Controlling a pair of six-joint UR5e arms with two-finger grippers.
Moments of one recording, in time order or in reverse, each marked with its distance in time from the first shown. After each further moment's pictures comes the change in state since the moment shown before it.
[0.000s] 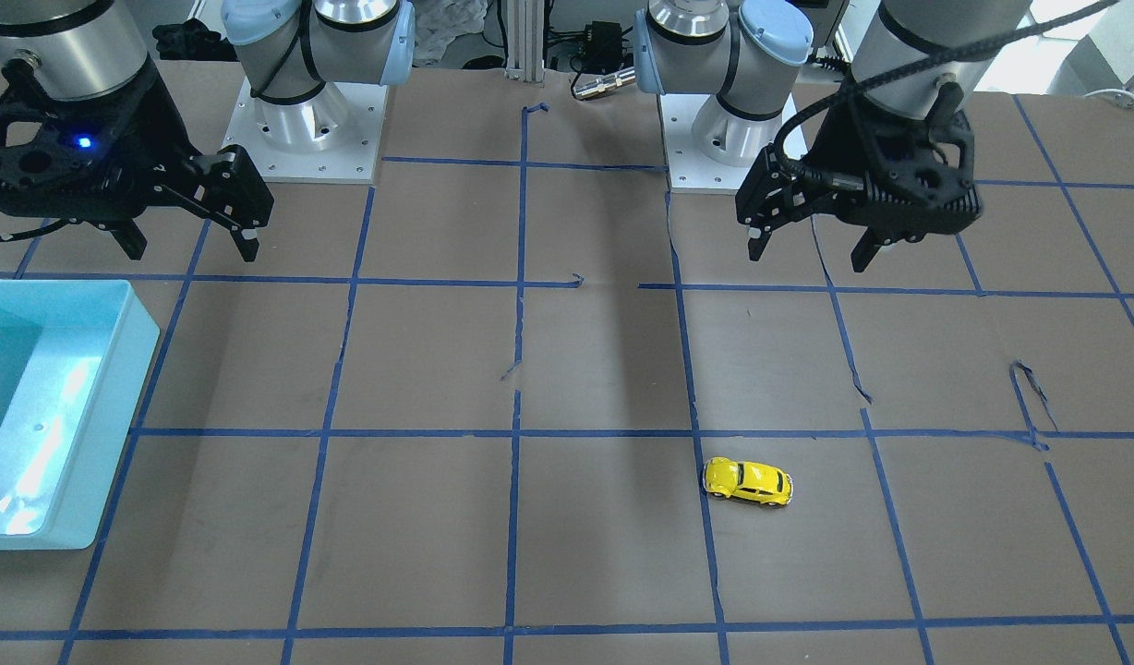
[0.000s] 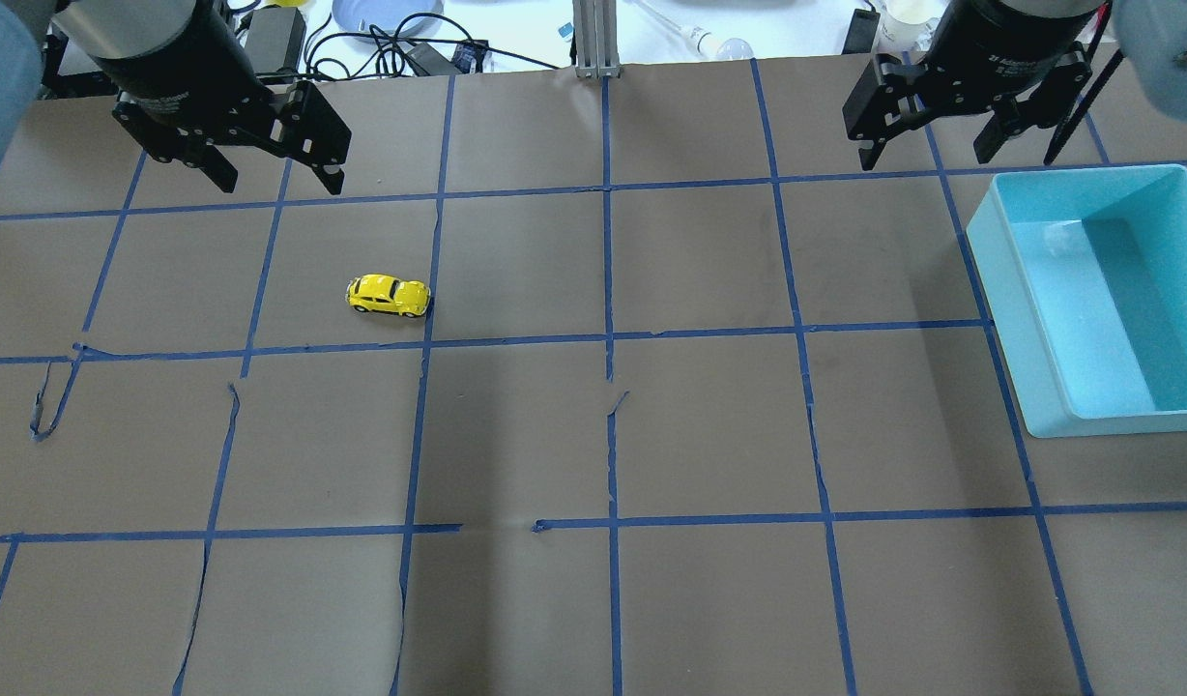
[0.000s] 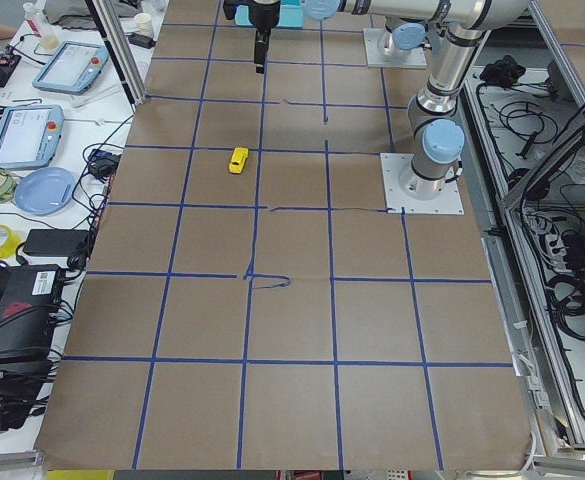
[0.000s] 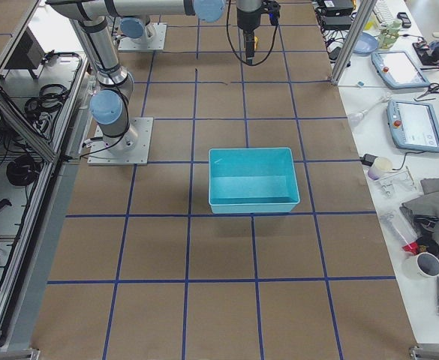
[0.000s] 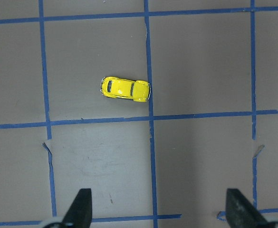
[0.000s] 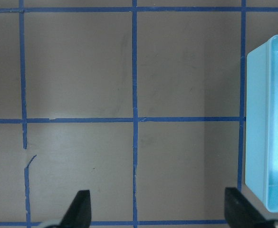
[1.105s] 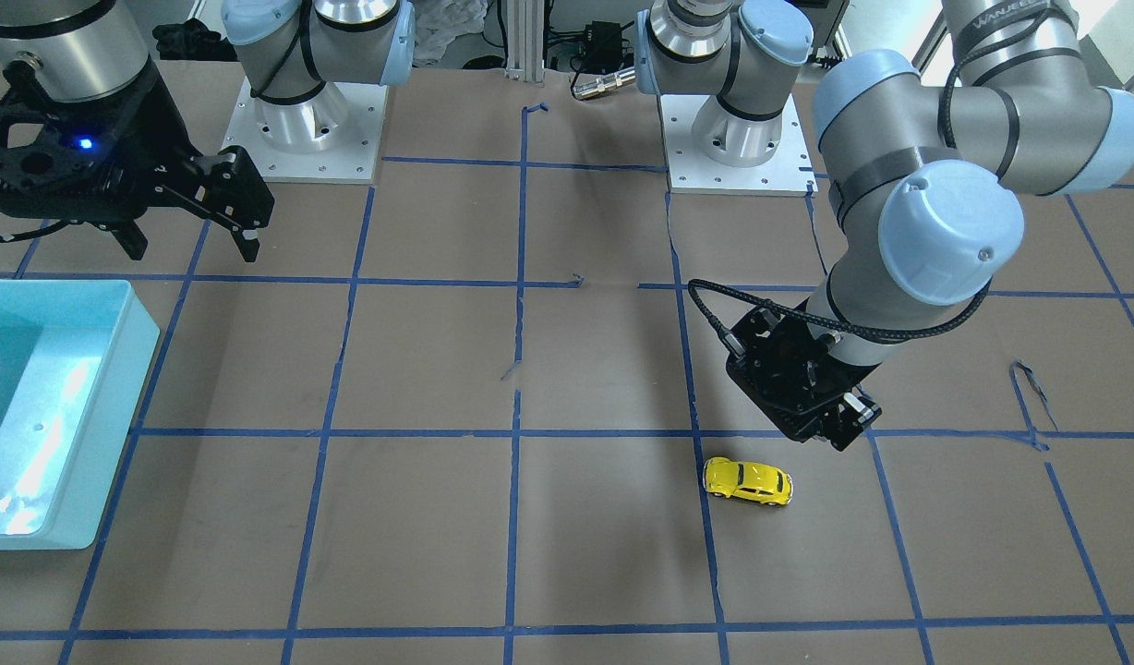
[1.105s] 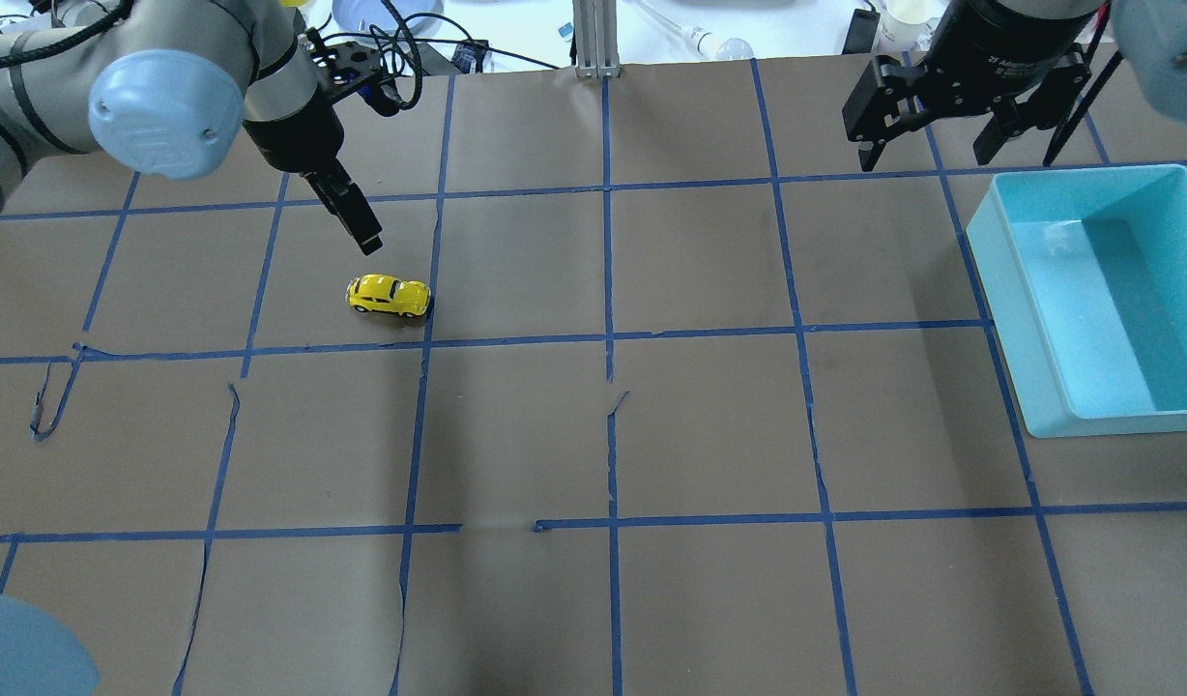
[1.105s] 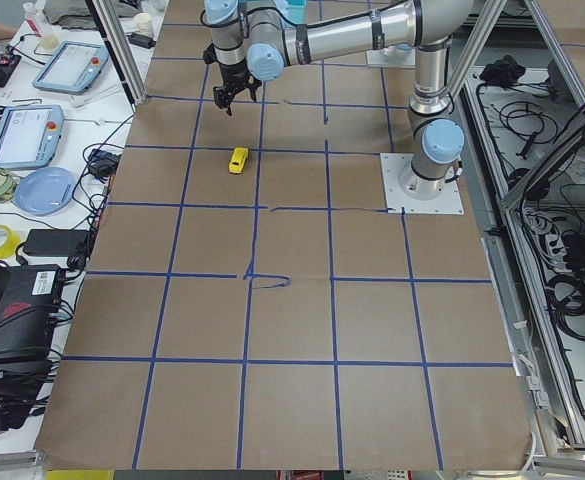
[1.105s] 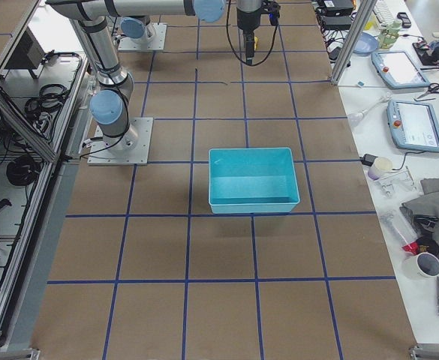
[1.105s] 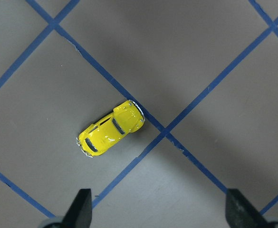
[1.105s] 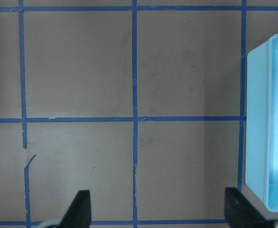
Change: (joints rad) left arm 0.009 -0.257 -0.041 0.190 0.027 0.812; right arm 0.000 0.000 0.002 0.001 0.000 0.000
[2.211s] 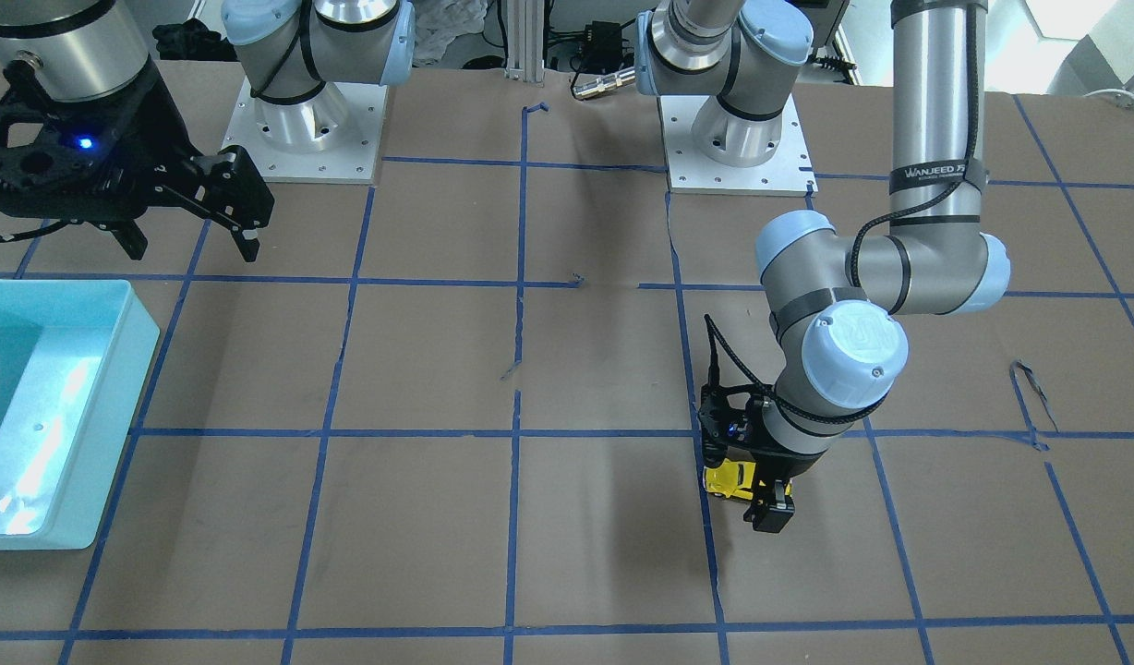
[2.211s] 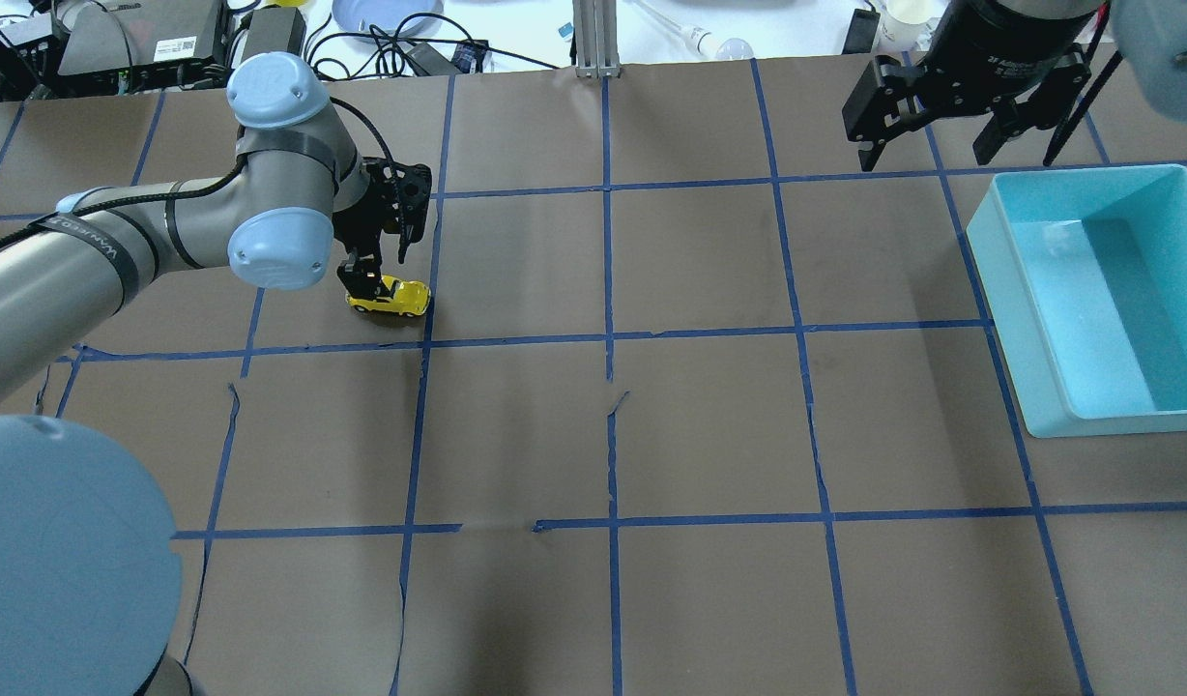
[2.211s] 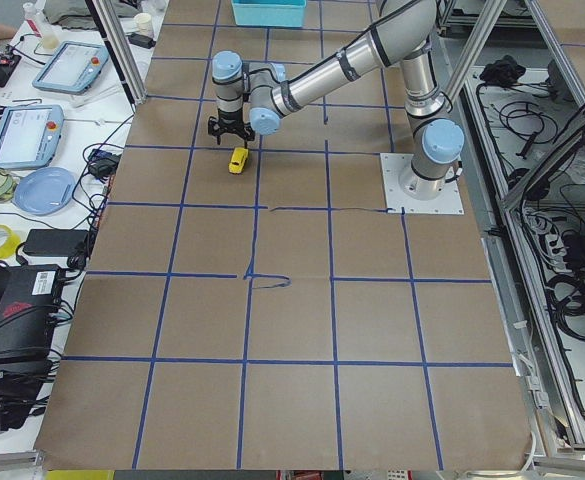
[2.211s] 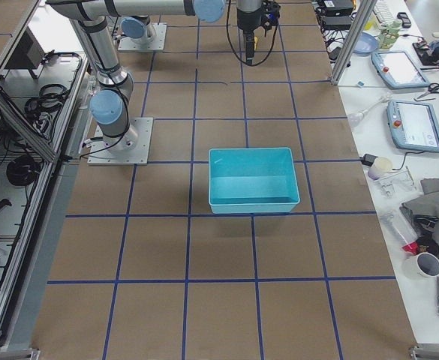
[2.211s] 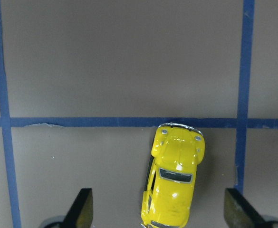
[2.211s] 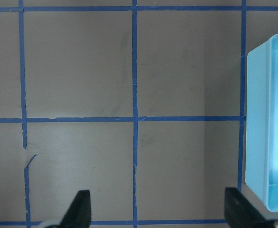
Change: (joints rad) left arm 0.016 -0.171 -0.190 0.474 0.020 0.786; right arm 0.000 0.000 0.000 0.000 0.000 0.000
